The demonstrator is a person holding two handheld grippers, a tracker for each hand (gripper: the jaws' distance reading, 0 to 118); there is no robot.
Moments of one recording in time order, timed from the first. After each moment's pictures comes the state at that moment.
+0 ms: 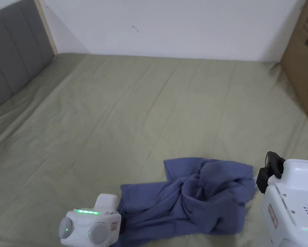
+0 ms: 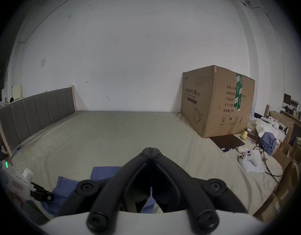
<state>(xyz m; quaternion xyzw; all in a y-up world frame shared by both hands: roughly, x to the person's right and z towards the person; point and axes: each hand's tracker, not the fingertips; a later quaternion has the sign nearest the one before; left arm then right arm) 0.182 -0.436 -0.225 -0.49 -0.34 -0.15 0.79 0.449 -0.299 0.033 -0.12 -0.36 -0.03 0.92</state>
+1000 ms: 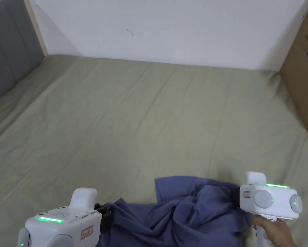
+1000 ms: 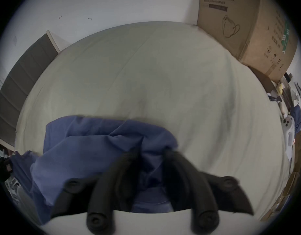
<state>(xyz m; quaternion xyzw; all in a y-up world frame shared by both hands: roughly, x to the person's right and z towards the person) 0.199 -0.378 -0.262 -0.43 -0.39 -0.08 0.81 0.624 -0.456 -0.086 -0.46 -0.28 -0.19 0.82</state>
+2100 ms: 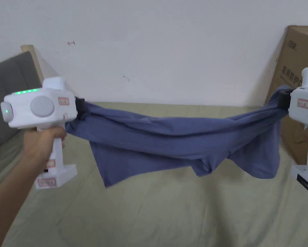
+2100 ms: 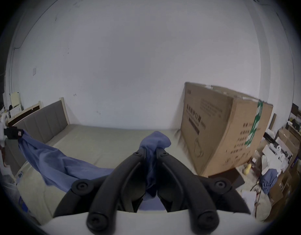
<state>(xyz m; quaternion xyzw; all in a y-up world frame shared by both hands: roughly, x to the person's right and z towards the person) 0.266 -0.107 -0.456 -0.25 -0.34 0.01 0.91 0.668 -0.092 -0.083 -0.15 -0.35 -0.04 0.92</state>
